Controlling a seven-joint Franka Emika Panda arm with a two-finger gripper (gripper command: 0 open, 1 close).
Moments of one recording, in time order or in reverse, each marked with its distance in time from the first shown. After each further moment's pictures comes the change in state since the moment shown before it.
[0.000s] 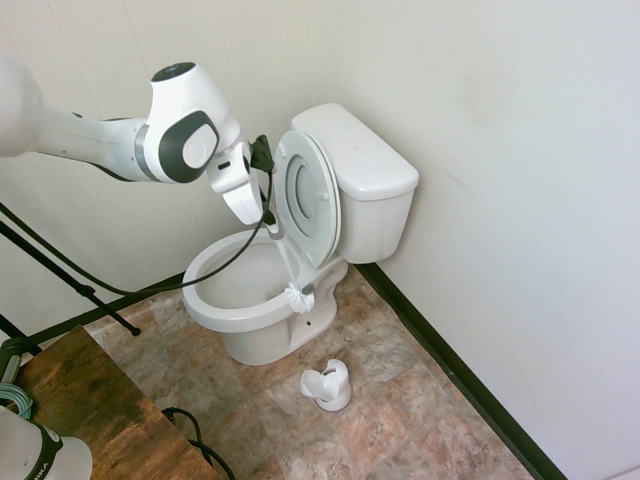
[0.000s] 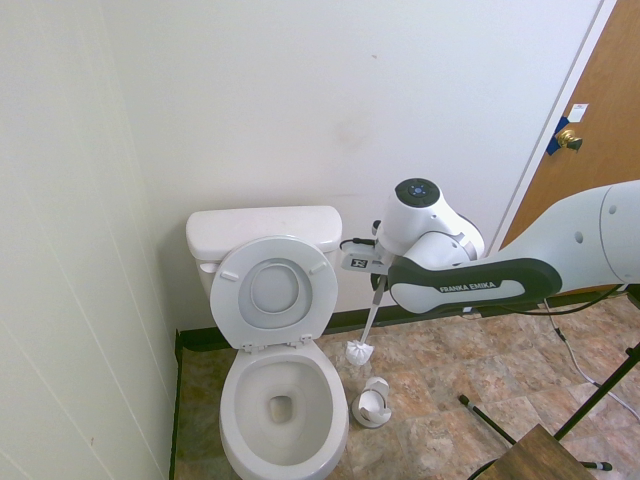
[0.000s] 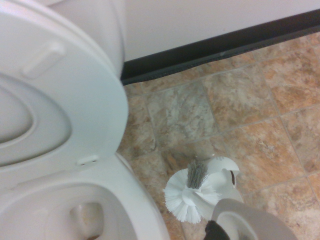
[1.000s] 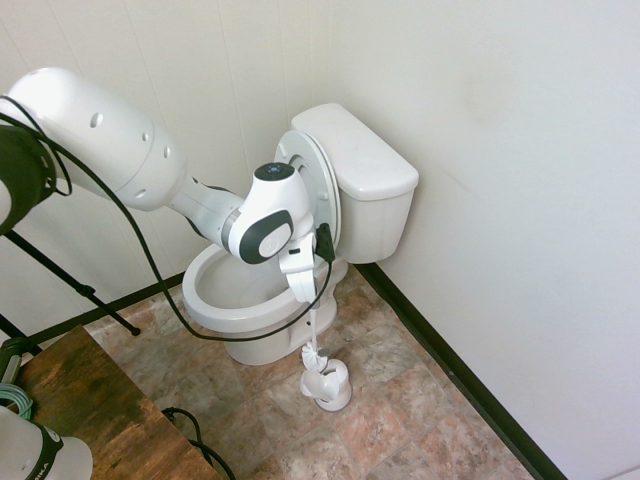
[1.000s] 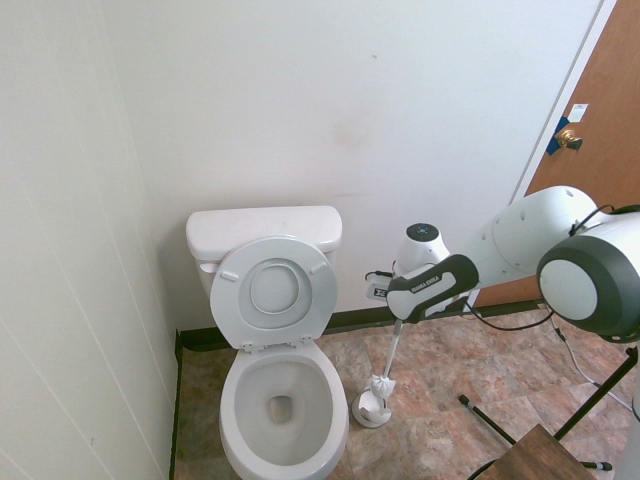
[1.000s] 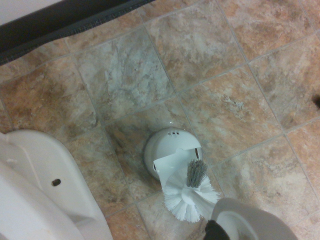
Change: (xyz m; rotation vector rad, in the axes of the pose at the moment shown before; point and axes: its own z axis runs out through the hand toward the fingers) arm 0.071 0.021 0.199 -0.184 -0.072 0.098
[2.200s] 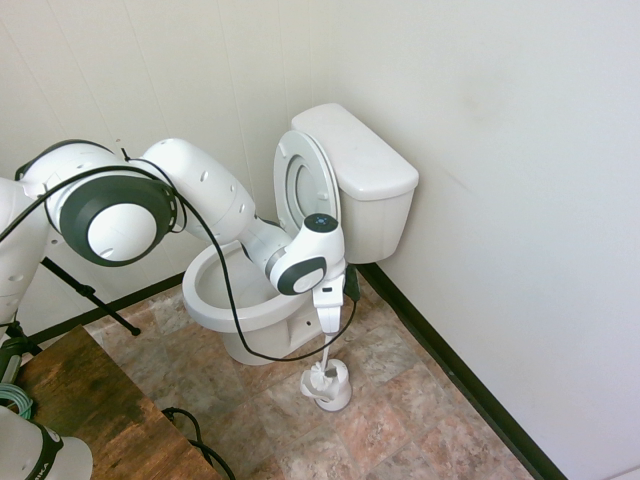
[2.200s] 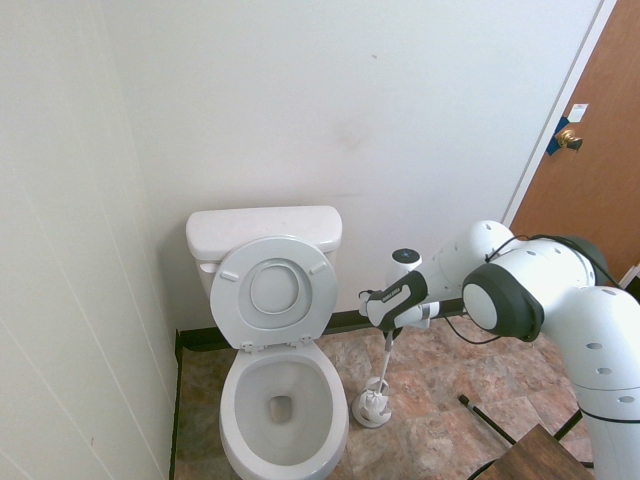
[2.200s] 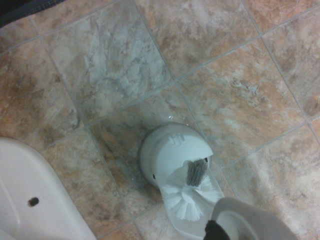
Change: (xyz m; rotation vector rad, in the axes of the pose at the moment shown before) arm 0.019 -0.037 0.142 -0.072 -0.030 0.067
